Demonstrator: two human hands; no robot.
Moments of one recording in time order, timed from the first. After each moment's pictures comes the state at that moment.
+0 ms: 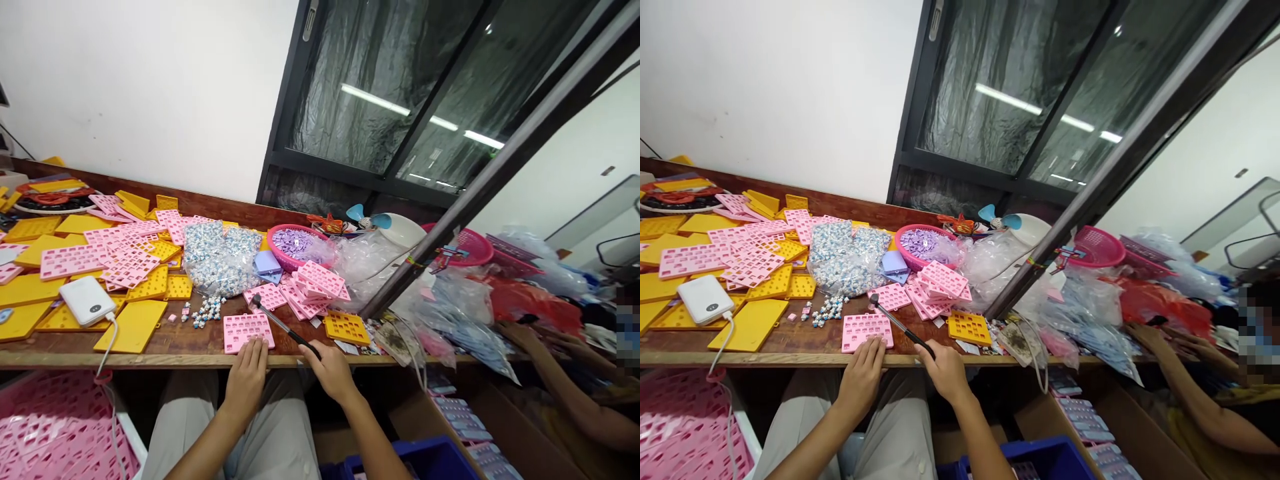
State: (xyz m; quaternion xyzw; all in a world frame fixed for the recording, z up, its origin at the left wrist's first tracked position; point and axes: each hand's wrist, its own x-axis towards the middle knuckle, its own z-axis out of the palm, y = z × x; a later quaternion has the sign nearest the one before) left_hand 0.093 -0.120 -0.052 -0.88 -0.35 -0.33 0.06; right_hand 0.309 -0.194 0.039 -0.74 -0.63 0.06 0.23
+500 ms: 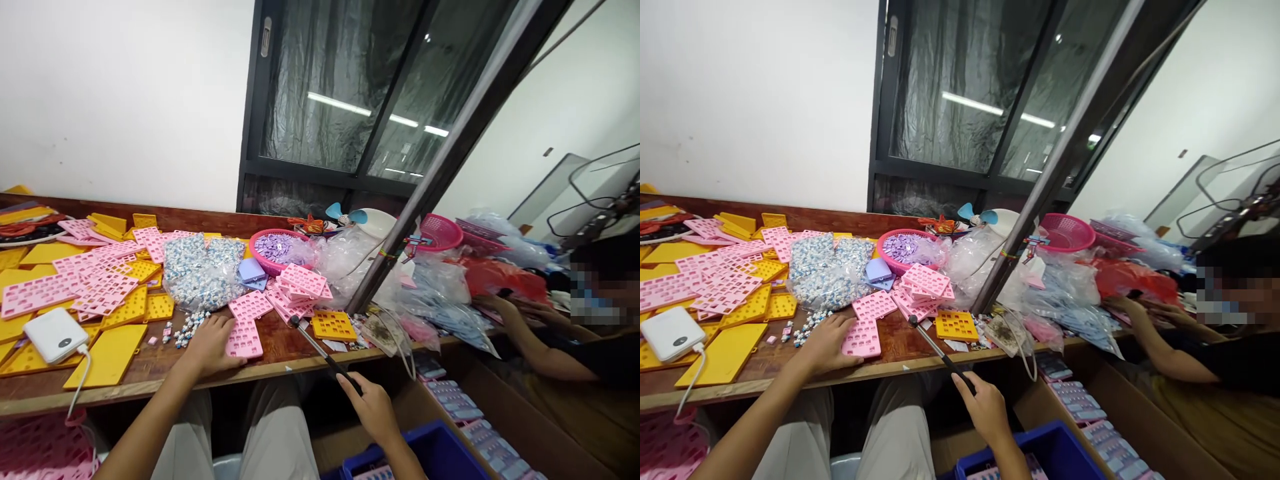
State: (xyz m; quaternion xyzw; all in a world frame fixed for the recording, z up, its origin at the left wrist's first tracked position) left_hand 0.054 -0.007 0.036 -0.94 -0.29 -0.19 -0.05; right_hand 0.385 -0.290 0.006 -0.81 -0.49 0.05 0.32
